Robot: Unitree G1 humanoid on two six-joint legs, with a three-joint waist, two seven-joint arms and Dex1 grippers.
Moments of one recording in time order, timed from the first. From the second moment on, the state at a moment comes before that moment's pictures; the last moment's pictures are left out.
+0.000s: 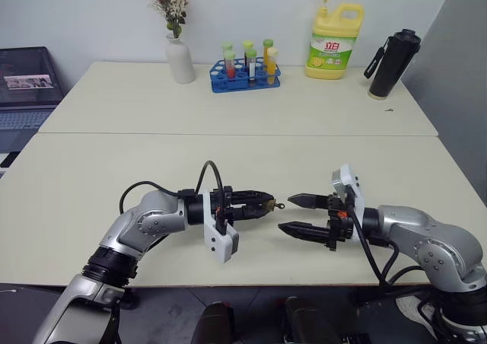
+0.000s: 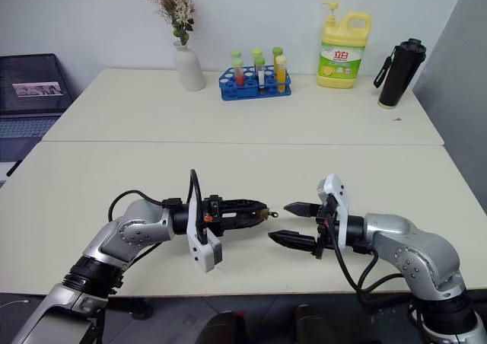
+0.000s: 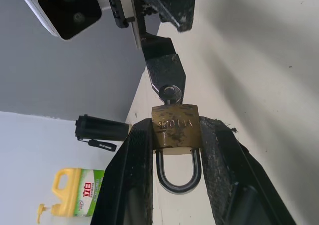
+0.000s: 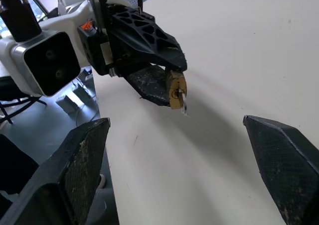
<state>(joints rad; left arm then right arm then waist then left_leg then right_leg) -0.44 0.66 -0.28 0.11 0.33 -0.98 -0.66 -0.27 -0.58 0.02 -0.46 0.82 0.93 0.78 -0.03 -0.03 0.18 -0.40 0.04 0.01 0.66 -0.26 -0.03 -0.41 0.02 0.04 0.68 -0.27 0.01</state>
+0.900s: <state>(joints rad) -0.43 0.70 -0.28 0.08 0.36 -1.03 -0.57 -0.34 -0.54 0.00 -0.38 0.97 1.05 0.76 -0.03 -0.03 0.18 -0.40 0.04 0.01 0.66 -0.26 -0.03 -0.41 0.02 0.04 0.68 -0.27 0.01</state>
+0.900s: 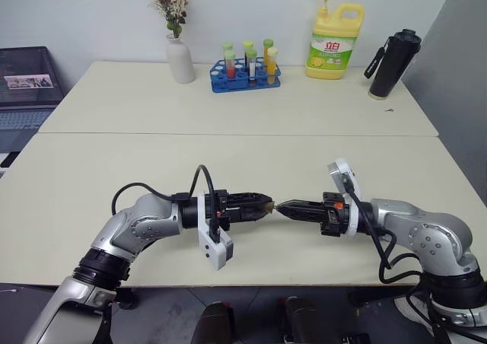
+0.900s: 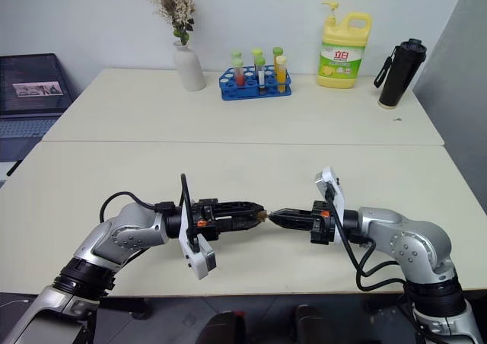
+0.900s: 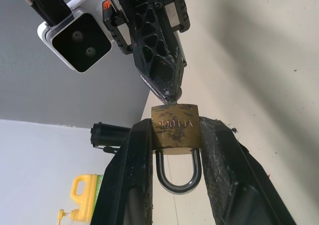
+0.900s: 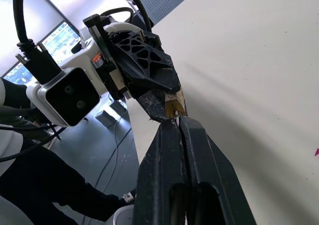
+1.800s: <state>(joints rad) -0.41 0.70 -0.27 0.10 0.48 -1.05 -0.47 -0.49 -0.49 -0.06 -0.20 1.25 1.39 0.47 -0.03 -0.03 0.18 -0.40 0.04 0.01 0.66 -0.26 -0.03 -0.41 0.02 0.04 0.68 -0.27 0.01</state>
